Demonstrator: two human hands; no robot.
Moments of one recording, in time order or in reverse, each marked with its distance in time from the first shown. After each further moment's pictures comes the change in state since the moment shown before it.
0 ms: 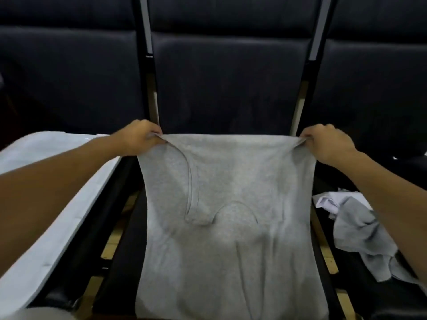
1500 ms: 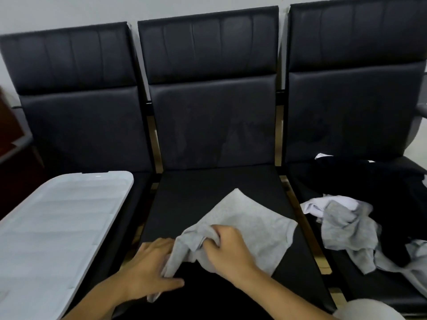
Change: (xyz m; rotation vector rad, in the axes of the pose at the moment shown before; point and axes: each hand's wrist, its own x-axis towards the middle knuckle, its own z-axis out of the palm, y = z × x) left_hand -0.196 0.054 0.094 -0.096 -0.239 0.144; right_hand -0.216 -0.172 0.041 1.058 -0.242 -0.044
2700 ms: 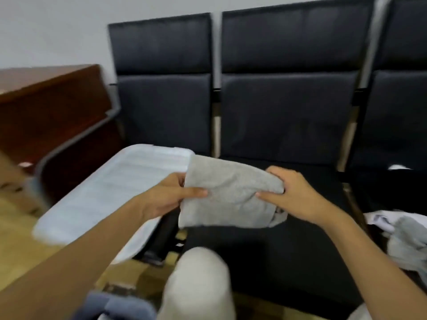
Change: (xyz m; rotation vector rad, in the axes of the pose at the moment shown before) left_hand -0.051 0.002 -0.103 -1.039 0.211 -0.320; right_hand 0.039 -0.063 -0.044 -0.240 -0.193 -0.363
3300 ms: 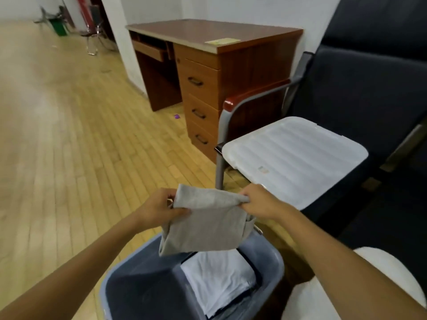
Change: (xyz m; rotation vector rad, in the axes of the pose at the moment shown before) left_hand -0.386 -0.207 -0.188 0.434 0.764 -0.148; right_hand 0.011 -0.221 0.396 -0.270 -0.786 -0.319
